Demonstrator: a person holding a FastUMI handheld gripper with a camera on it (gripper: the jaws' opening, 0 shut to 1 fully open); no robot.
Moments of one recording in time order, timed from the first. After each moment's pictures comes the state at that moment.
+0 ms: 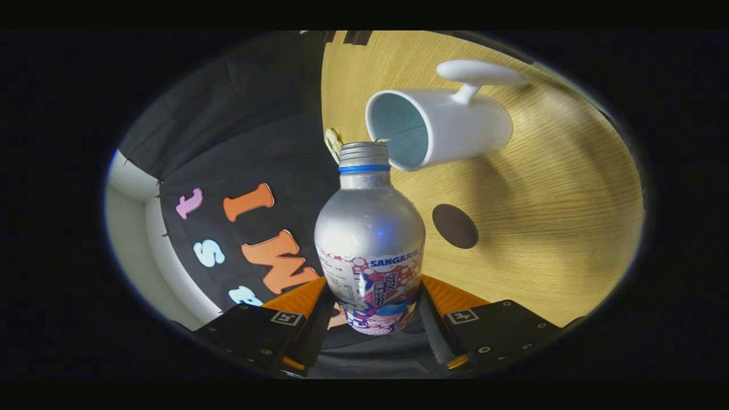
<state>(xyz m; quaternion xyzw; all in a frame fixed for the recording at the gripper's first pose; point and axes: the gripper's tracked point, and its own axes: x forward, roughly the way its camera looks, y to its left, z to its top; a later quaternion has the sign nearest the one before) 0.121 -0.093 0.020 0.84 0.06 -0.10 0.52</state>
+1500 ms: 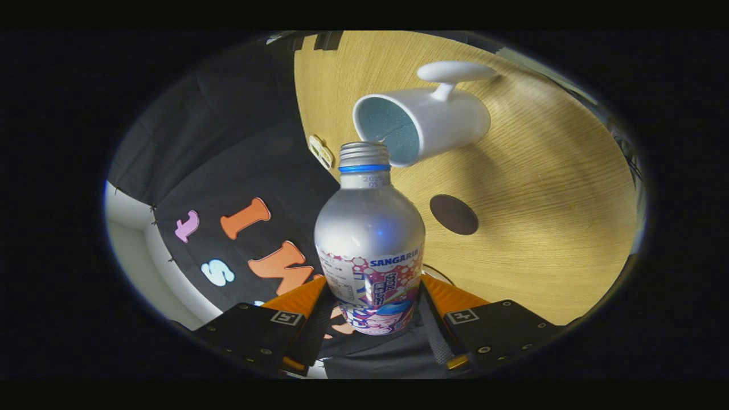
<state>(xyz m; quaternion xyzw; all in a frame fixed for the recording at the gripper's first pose) 0.117 -0.090 0.030 0.88 0.06 -0.11 0.45</state>
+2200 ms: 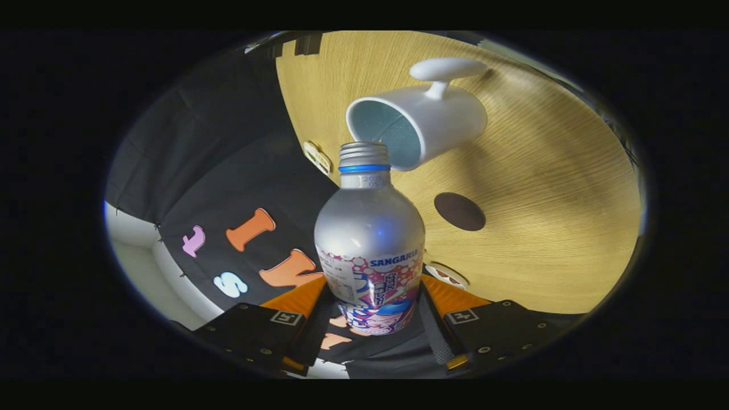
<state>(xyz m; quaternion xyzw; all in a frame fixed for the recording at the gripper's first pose) 0.123 -0.101 0.038 0.90 0.05 -0.11 0.41</state>
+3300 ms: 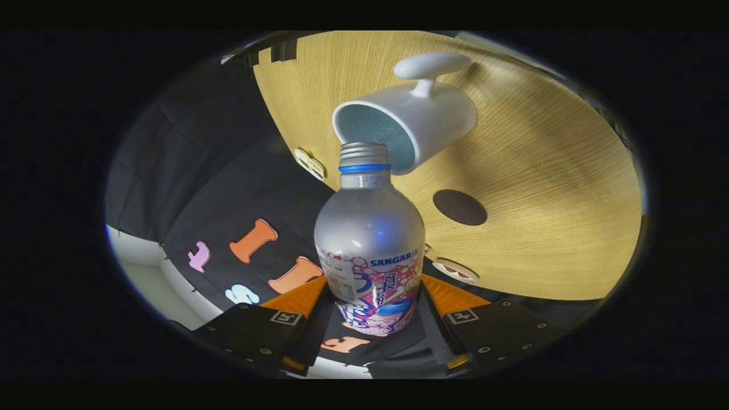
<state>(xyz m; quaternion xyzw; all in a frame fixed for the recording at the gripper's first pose) 0.129 -0.108 0.045 0.93 0.04 -0.12 0.36</state>
